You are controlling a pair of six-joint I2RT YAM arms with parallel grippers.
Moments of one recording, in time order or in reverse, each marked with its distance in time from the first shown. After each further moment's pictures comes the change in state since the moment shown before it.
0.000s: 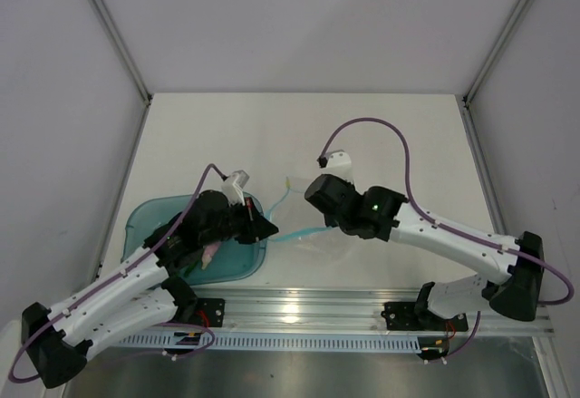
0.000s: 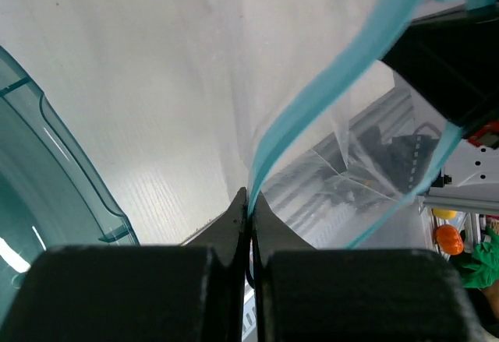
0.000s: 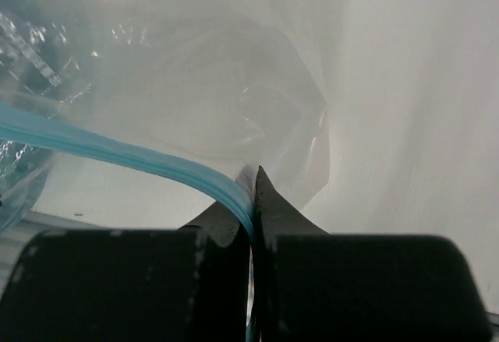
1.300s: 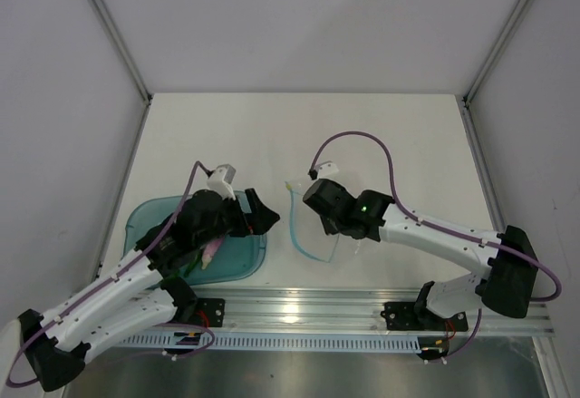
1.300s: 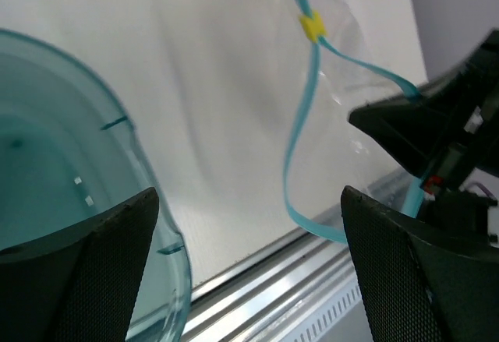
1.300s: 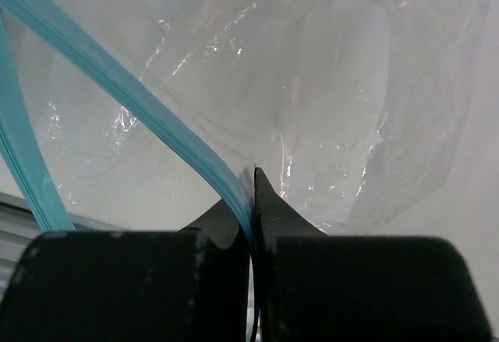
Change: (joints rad) left arm -0.003 -0.023 0.034 -0.024 -0.175 0.058; right arm -0.045 0.021 -0.119 0.104 -0.121 -0.139
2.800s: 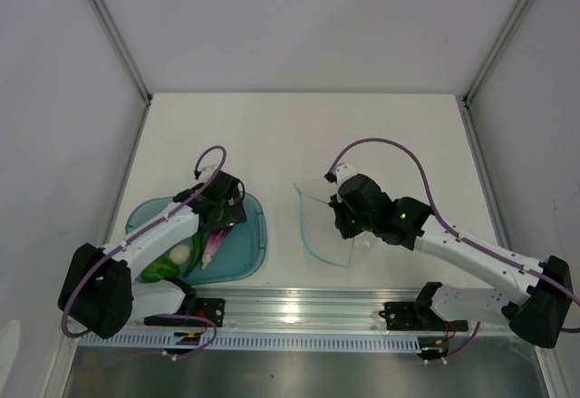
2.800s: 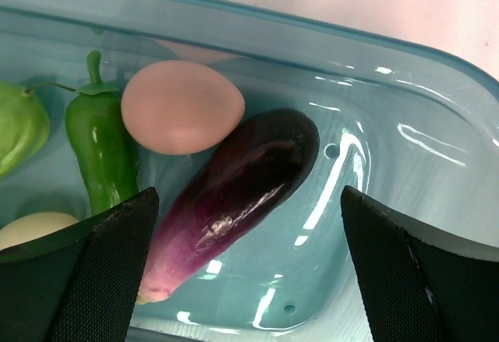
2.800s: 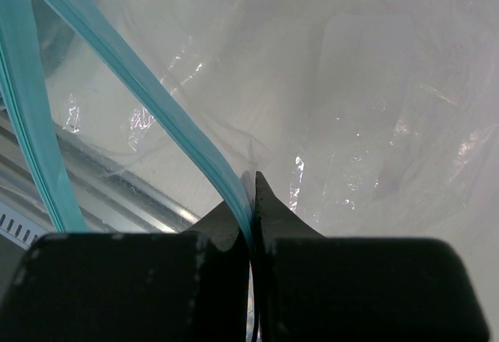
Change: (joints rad) left arm 0.290 0.476 0.076 -0.282 -0.365 0.028; right arm -0.126 -0.245 -0.174 0.113 -0.312 -0.178
